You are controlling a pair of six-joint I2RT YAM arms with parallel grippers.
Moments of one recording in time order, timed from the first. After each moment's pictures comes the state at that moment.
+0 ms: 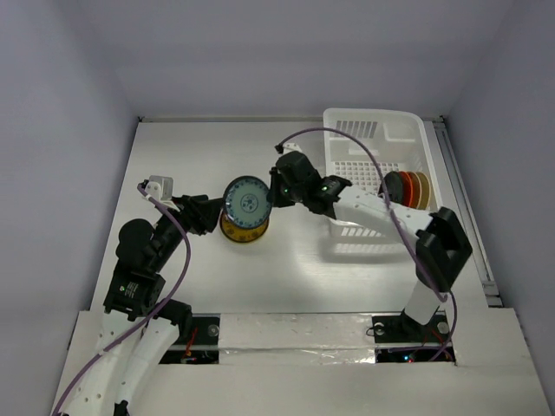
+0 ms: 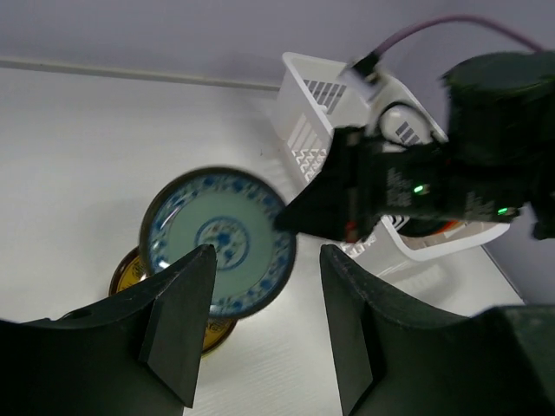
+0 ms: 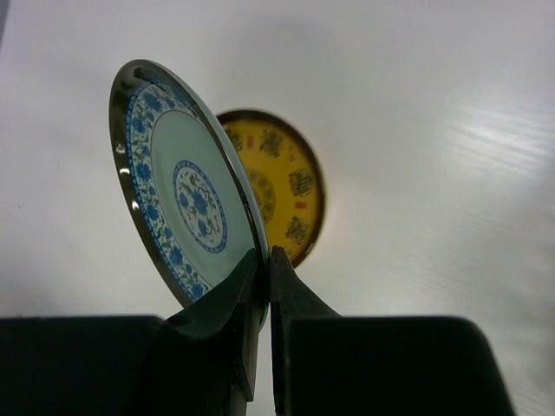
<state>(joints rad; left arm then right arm) -0.30 0.46 0.68 -0.23 0.18 -0.42 0.84 1.68 1.41 -0.33 0.18 0.55</state>
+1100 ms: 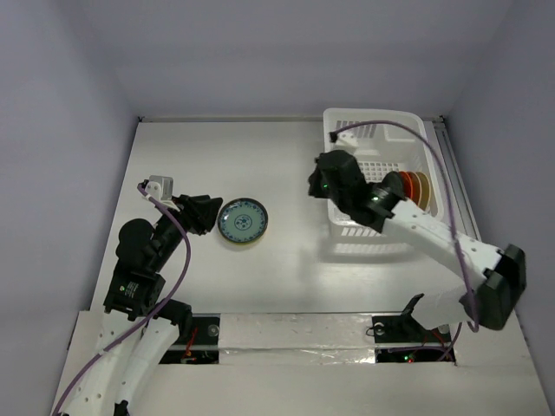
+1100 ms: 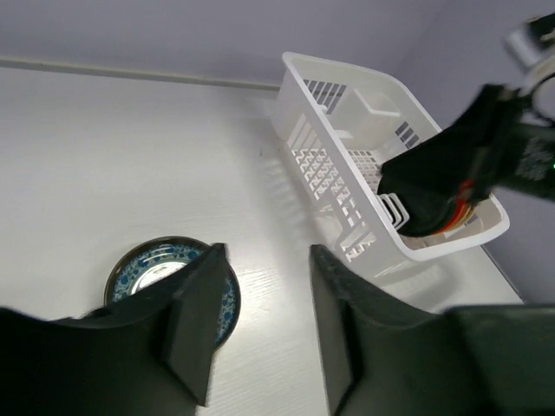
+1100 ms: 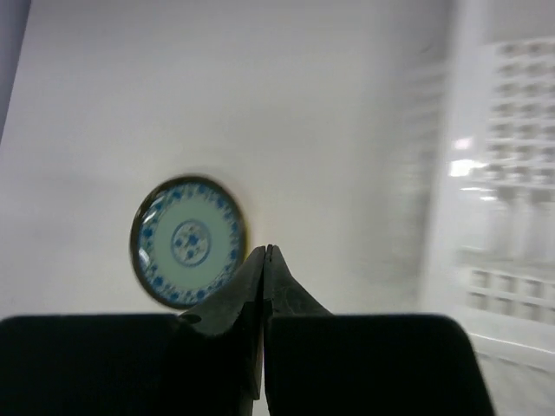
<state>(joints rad) -0.30 0.46 0.68 -0.23 0.18 -0.42 0.83 1.45 1.28 -0.36 0.42 0.62</state>
